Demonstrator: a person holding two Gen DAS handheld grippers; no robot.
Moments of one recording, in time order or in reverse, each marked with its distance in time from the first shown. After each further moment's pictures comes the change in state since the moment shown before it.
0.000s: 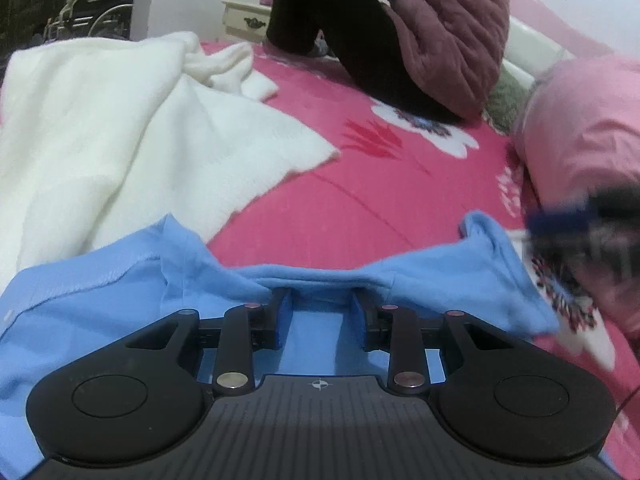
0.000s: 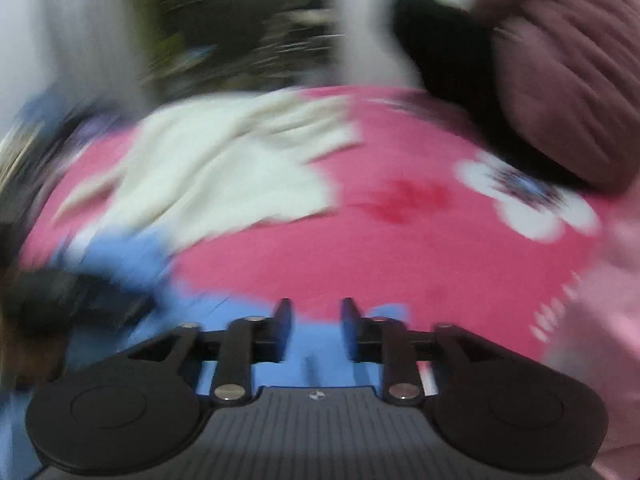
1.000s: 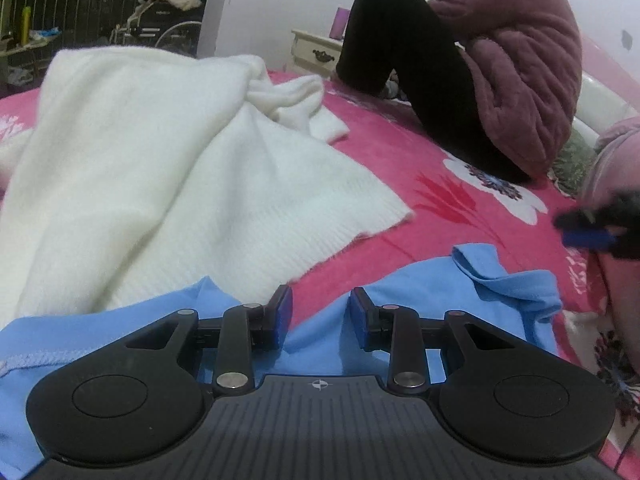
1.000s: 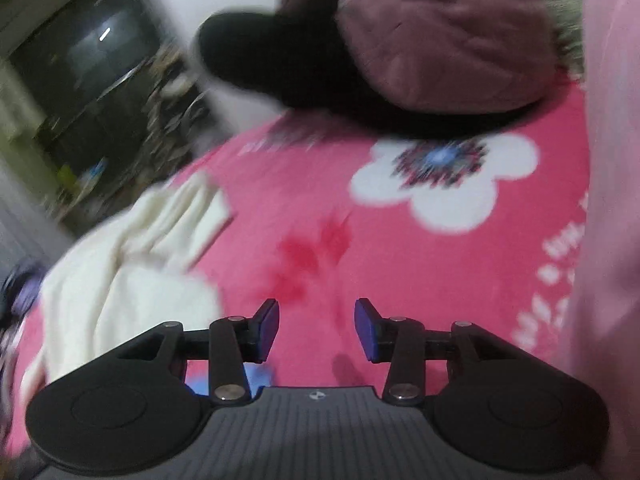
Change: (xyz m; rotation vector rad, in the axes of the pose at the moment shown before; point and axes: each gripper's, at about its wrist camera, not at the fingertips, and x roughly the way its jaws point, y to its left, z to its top) left arm 0.032 0.015 0.017 -0.115 -0.125 0.167; right arm 0.046 -0.120 0.020 0.586 -0.091 -0.041
